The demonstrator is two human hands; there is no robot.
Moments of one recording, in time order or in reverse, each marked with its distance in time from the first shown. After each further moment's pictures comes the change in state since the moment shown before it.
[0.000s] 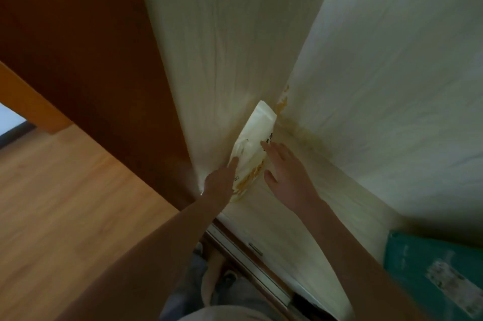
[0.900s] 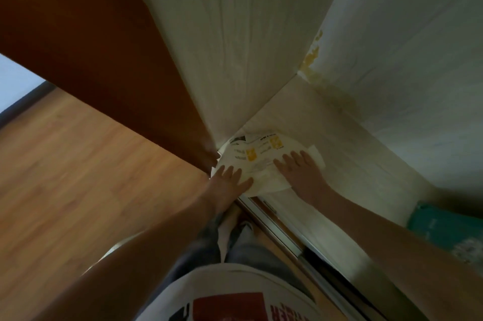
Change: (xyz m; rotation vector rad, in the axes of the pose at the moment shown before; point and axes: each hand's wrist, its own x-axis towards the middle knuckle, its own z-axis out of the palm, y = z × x) left_hand -0.073 -0.024 0.058 0.444 -0.331 0.330; right_hand -0.049 0.079 0.105 -0.561 -0.537 -0.256
